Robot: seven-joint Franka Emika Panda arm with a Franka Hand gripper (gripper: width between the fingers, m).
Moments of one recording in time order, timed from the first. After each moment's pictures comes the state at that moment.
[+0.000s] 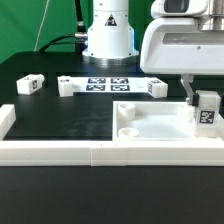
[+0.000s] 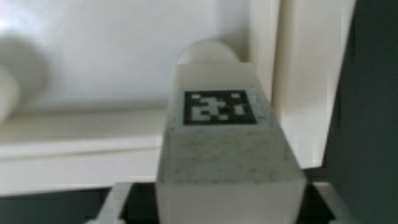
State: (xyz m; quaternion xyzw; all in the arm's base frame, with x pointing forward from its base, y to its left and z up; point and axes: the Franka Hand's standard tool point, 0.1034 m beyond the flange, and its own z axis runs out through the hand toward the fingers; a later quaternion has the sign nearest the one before) arm 0.642 0.119 0.077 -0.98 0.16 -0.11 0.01
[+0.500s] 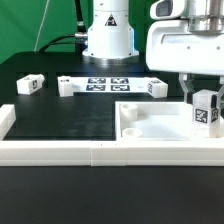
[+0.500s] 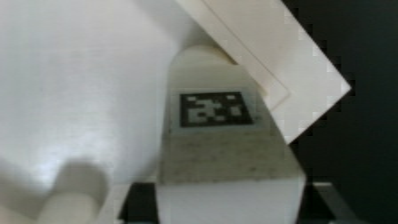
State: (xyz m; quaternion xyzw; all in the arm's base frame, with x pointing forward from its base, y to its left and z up) arm 0.638 0.113 0.077 -0.89 0.44 -0.10 0.03
